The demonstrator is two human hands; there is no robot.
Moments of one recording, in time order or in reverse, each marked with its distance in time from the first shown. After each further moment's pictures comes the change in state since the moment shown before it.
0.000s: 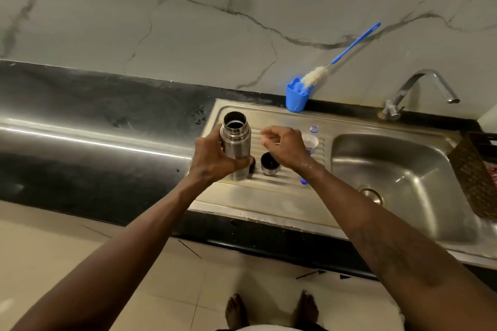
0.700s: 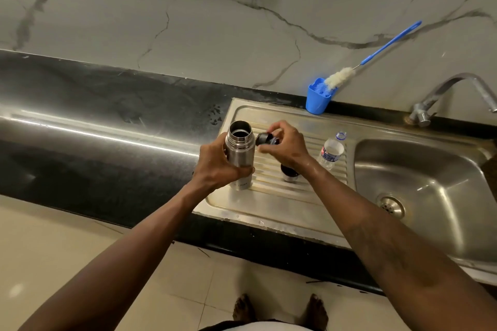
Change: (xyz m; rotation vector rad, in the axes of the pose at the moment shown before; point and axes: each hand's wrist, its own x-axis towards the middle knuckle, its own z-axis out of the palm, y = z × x) left_hand 0.002 -0.048 -0.023 0.002 -0.037 -0.053; right_hand 0.036 -0.015 0.050 0.059 -0.034 0.069
